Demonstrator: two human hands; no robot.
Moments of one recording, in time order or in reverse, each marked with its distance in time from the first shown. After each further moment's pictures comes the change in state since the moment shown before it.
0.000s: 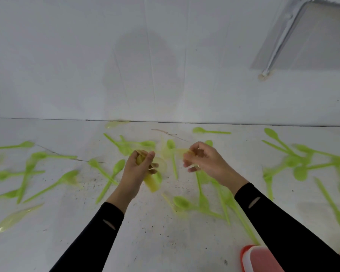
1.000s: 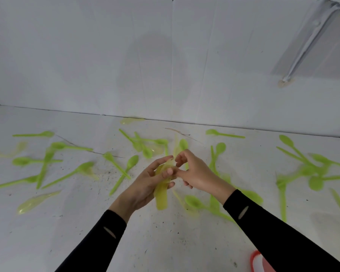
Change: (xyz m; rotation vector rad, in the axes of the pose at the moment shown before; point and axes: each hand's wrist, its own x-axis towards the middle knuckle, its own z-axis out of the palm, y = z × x) left_hand -0.040 0.007 -0.022 -0.283 -0.388 -0.270; right_hand -0.008 -0.003 0.070 -0.479 -0.107 -0.005
